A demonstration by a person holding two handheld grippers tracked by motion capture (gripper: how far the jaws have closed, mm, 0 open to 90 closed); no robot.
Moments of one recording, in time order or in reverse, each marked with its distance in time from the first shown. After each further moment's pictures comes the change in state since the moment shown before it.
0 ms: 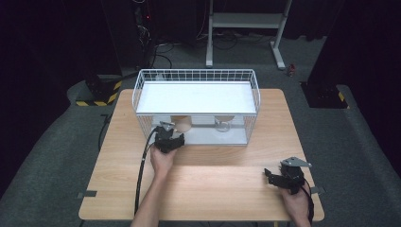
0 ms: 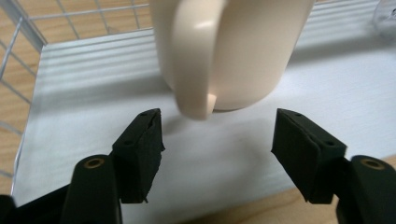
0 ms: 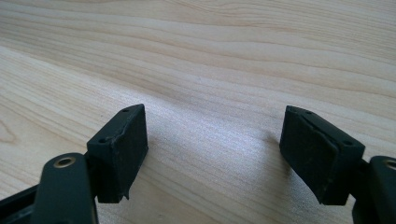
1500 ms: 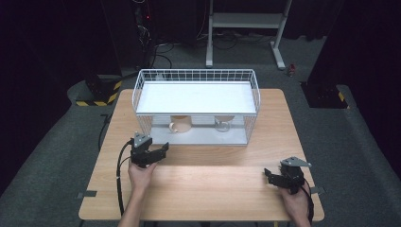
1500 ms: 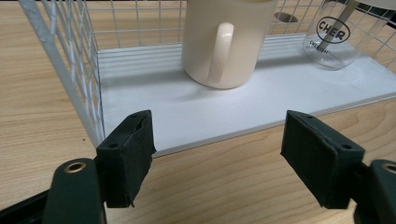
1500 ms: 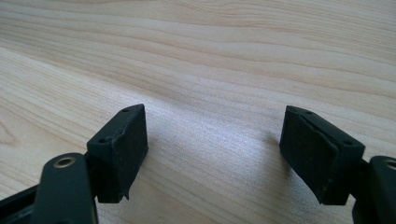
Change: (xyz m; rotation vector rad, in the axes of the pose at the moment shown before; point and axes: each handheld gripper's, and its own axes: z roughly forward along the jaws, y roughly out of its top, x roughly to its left) left arm 0.037 -0.030 -0.087 -0.135 -0.118 -0.028; right arm 0.000 0.000 0.000 0.001 0.000 0.004
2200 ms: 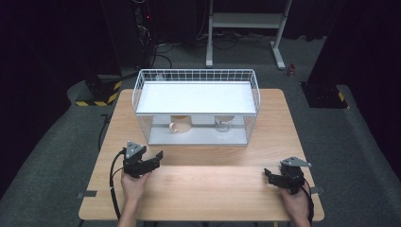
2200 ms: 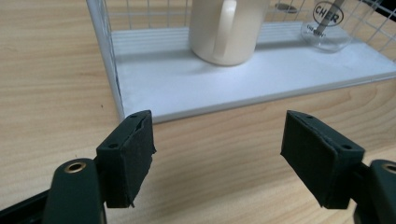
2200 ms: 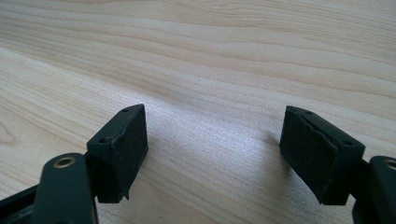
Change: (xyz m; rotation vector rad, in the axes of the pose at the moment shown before) left arm 0.003 -0.022 -0.028 0.011 0.003 -0.007; right arm 0.000 0.000 0.000 0.000 -0.001 -0.001
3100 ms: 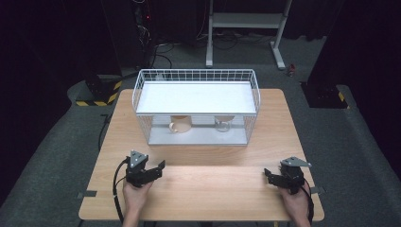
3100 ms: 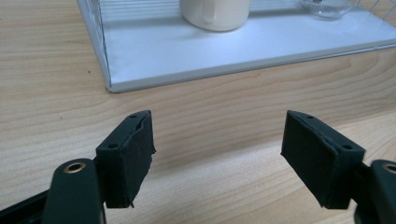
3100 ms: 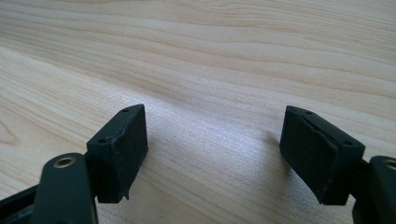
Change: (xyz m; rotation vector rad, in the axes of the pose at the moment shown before) left arm -0.013 -0.024 -0.004 0.049 0.009 0.011; right arm 0.000 0.000 0.000 0.000 0.002 -0.003
